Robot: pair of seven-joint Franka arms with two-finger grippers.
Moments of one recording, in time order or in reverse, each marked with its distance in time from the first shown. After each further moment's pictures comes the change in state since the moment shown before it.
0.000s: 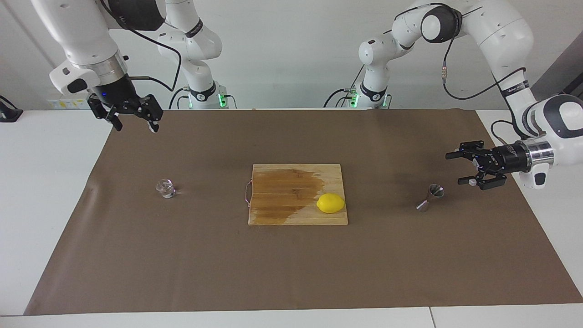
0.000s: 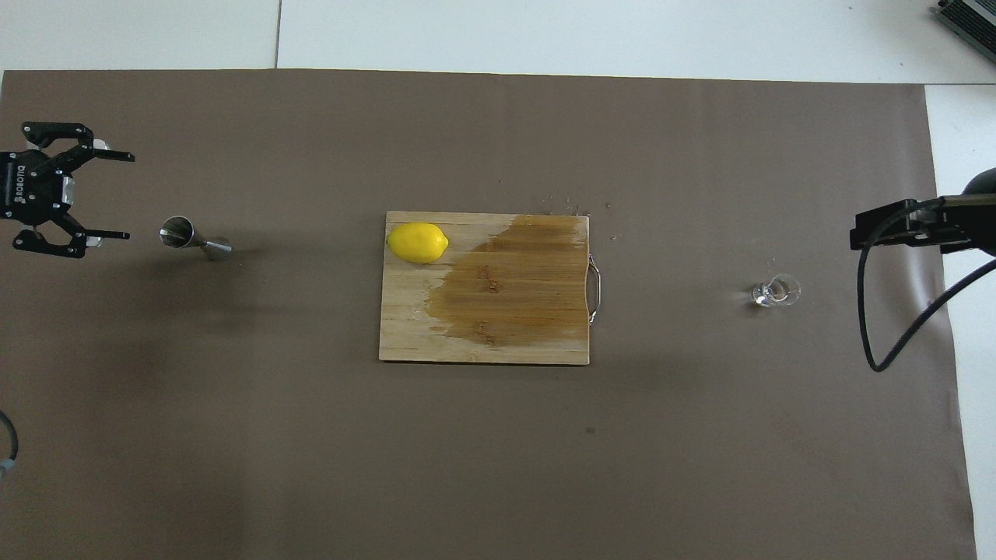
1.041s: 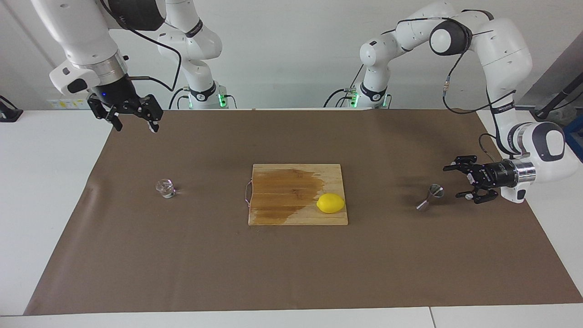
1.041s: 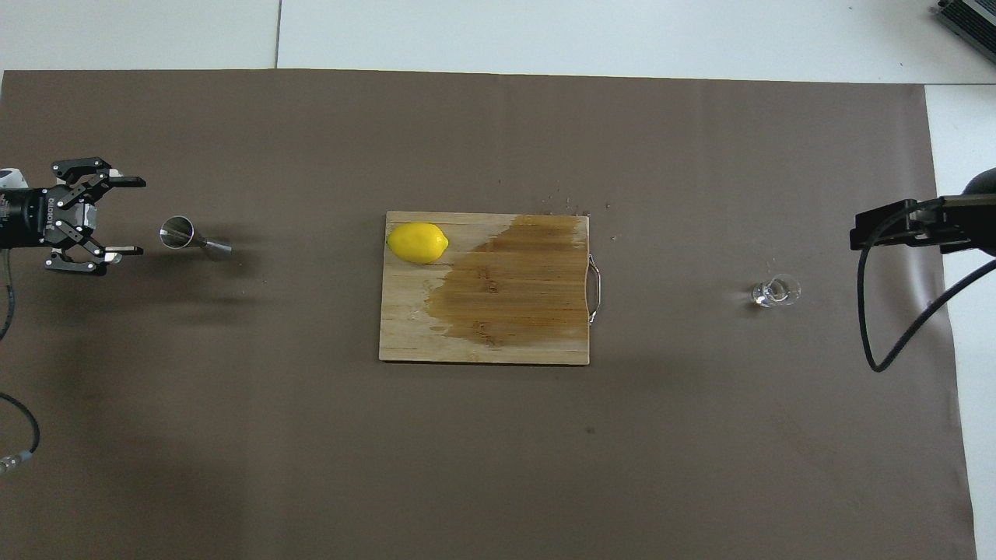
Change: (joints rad) left arm 0.120 0.137 -0.070 -0.063 -0.075 0.000 -0.008; right arm 0.000 0.000 0.000 0.000 0.000 0.000 0.000
